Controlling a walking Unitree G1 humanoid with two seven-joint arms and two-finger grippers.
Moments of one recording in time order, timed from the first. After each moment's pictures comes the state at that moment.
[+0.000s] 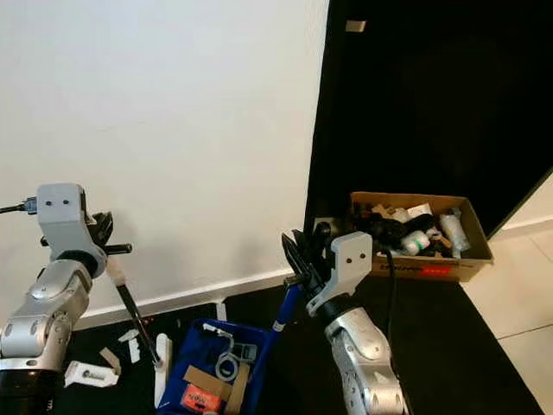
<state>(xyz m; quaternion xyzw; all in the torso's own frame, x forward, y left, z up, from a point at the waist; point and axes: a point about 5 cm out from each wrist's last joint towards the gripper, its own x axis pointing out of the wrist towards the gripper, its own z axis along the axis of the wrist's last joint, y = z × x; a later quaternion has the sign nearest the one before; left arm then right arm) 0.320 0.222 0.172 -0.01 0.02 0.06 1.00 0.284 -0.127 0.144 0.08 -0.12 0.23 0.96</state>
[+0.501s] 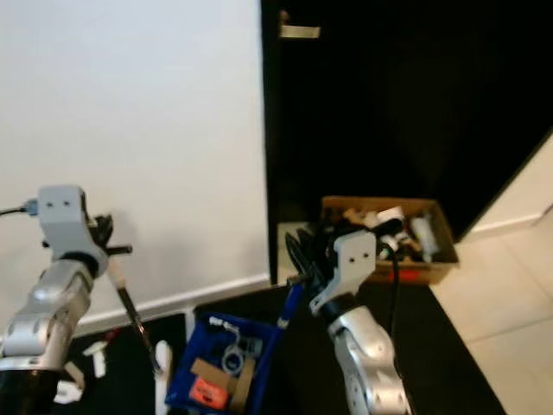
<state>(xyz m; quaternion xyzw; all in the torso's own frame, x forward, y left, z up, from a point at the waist) 0.321 0.220 0.169 -0.02 0.03 0.06 1.00 0.283 -0.128 0.146 0.08 -0.12 0.22 0.96</state>
